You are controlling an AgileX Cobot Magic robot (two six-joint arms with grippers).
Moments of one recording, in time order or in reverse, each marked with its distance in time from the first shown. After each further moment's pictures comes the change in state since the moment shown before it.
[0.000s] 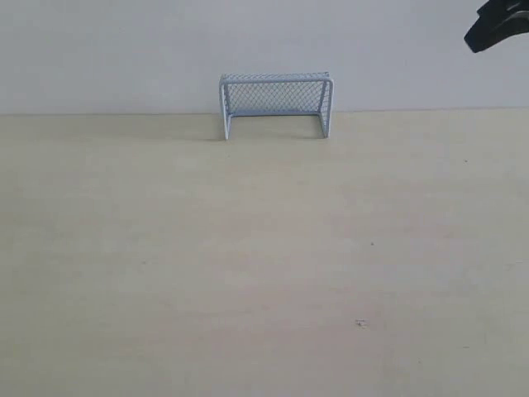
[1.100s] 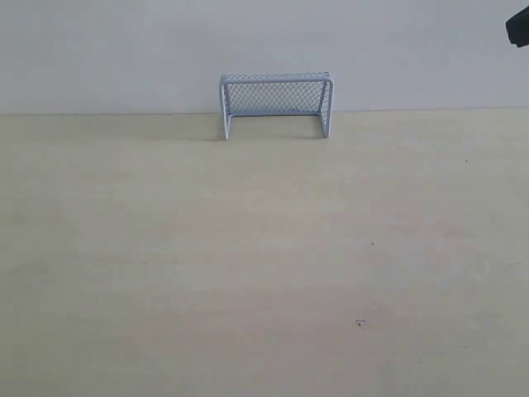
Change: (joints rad) left arm 0.000 0.000 0.000 0.000 0.000 0.000; right arm -0.004 -0.407 0.510 0.136 -0.437 -0.024
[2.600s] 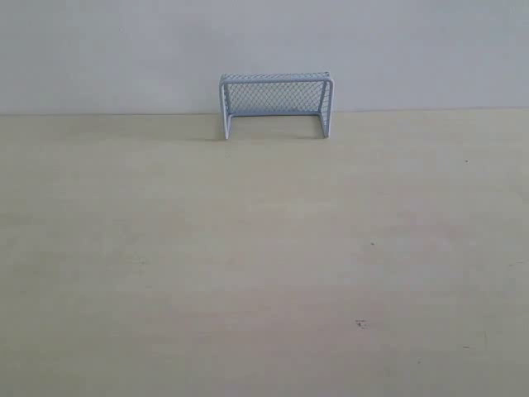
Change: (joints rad) left arm 0.000 0.000 0.000 0.000 0.000 0.000; right arm -0.002 -0.507 0.433 0.106 -0.085 0.062
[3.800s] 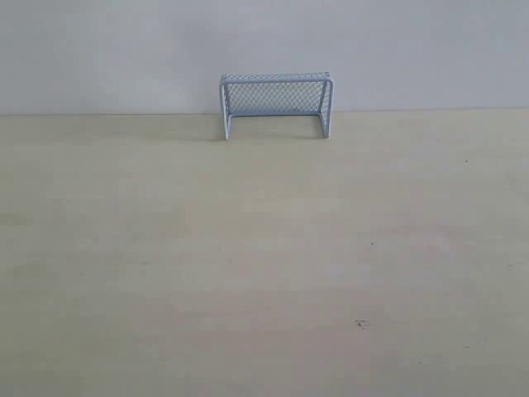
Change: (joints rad) left arm 0.000 0.000 0.000 0.000 0.000 0.000; right arm 0.046 -0.303 0.150 -0.147 0.040 0.149
